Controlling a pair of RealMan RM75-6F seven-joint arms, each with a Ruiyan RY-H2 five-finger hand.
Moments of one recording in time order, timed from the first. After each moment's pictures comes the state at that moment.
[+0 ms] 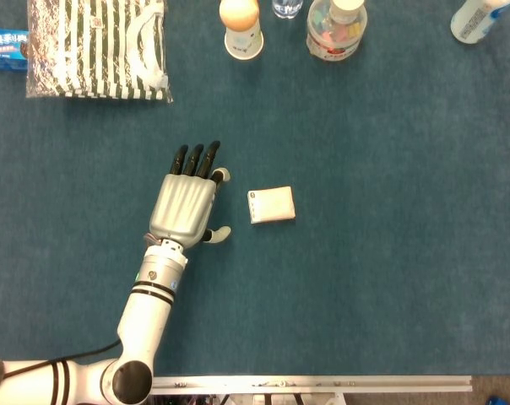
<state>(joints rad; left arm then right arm) -0.49 -1.83 -0.16 -1.68 0.99 1.23 0.88 0.06 -0.95 0.03 -1.88 -1.56 1.50 -0.10</state>
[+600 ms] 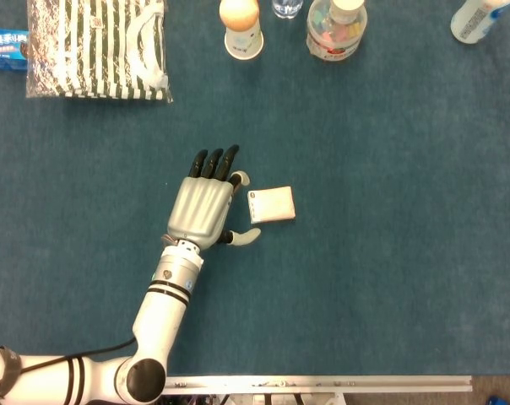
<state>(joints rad) -0.54 -1.89 -0.16 -1.64 0.97 1.21 0.80 0.05 -0.95 0.04 -1.88 -1.55 1.50 -0.09</state>
